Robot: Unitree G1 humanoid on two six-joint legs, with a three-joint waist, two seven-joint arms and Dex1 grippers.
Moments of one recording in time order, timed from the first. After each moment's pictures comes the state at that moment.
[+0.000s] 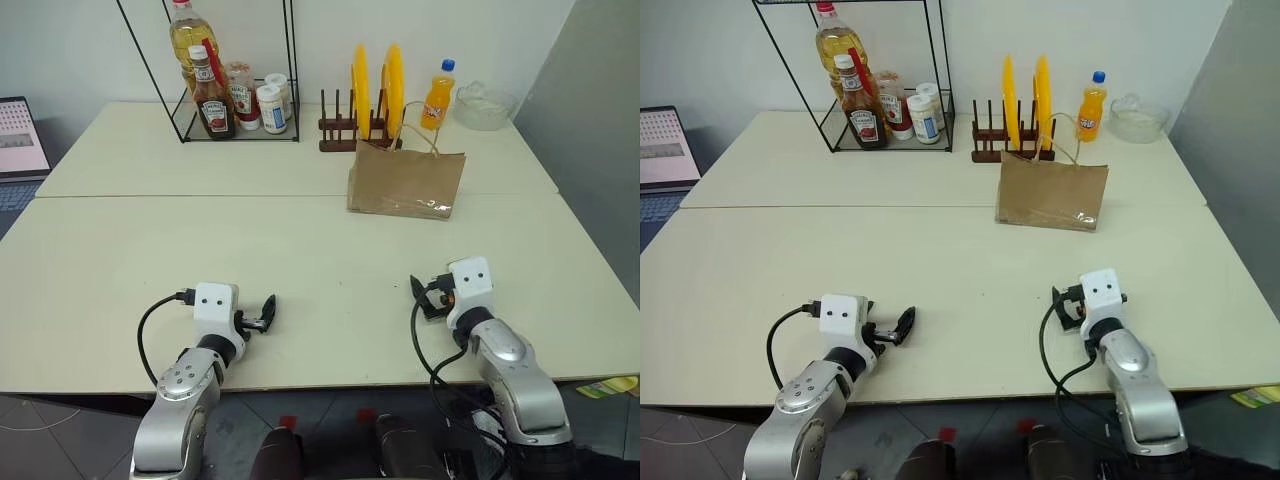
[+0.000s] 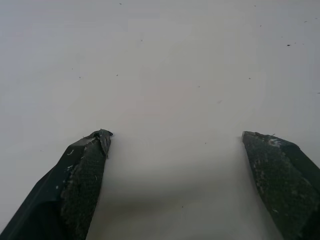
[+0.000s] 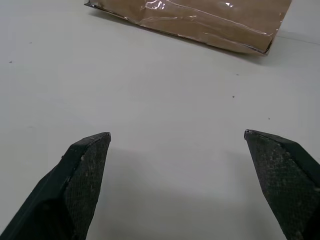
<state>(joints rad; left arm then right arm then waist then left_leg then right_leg) 0.12 0.23 0.10 -0.45 -0.17 0.58 -0.19 -0.04 -0.21 0.03 -0.39 0.03 0.57 0.18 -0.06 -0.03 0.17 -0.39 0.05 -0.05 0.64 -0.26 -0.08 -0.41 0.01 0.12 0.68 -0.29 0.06</state>
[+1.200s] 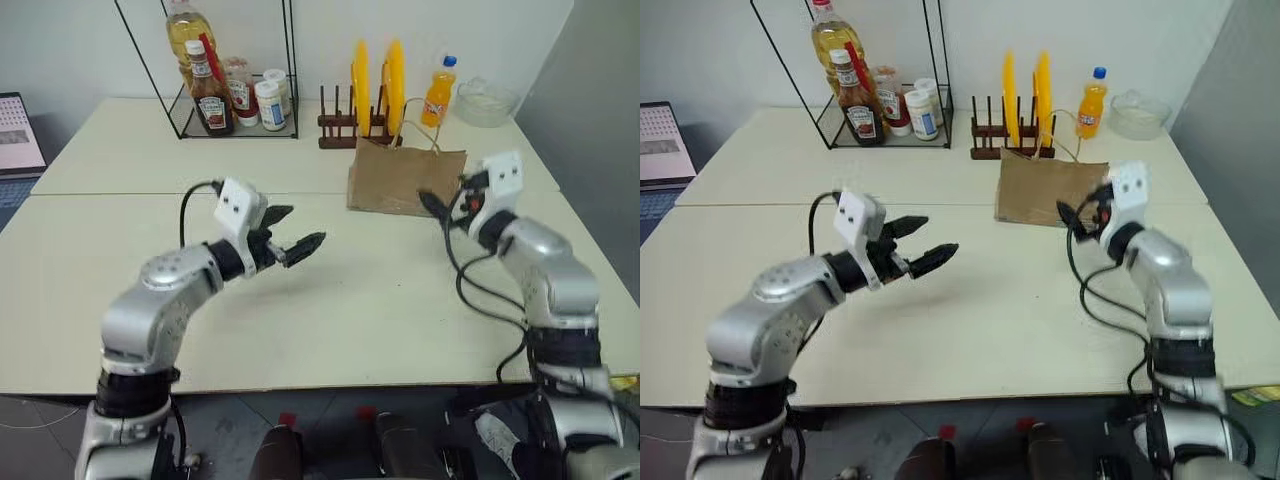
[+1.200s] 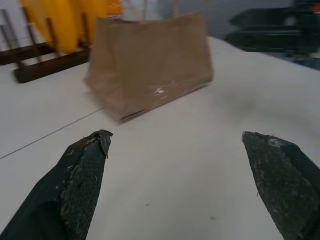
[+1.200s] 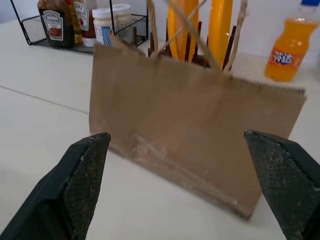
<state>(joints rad) -0.53 0.55 0.09 -0.32 -0.55 0.82 -0.69 -0.74 -0.44 -0.12 0.13 0.24 0.56 0.47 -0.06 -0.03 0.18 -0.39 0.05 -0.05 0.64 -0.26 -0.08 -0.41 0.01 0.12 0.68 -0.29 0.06</state>
